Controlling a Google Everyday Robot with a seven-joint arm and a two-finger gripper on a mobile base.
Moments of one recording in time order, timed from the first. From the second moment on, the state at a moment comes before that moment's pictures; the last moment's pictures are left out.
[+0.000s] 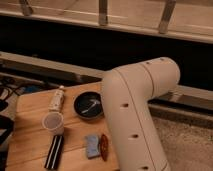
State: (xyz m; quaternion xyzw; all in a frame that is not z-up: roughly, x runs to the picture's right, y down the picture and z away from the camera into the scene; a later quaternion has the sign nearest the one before) arm 0.041 0.153 0.899 -0.38 0.23 0.51 0.74
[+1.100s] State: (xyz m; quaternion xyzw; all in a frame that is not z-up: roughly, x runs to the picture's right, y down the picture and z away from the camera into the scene) arm -0.012 0.158 0.898 -0.40 0.23 0.48 0.74
